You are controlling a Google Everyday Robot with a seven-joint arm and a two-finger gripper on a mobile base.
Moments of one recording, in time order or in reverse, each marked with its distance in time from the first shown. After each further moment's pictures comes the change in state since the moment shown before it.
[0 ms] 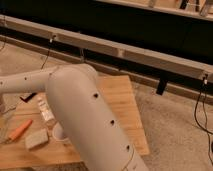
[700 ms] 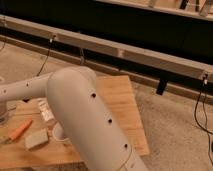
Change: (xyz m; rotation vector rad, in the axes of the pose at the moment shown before) arm 0.008 0.030 0.034 -0.054 0.001 0.027
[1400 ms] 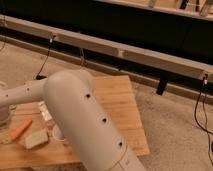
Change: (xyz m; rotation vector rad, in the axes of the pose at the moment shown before) arm 0.011 -0.001 0.037 -0.040 0.022 0.046
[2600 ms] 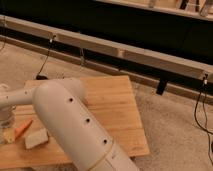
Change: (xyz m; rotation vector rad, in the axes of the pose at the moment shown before) arm 0.017 -0.019 0.040 -0.079 0.018 0.032
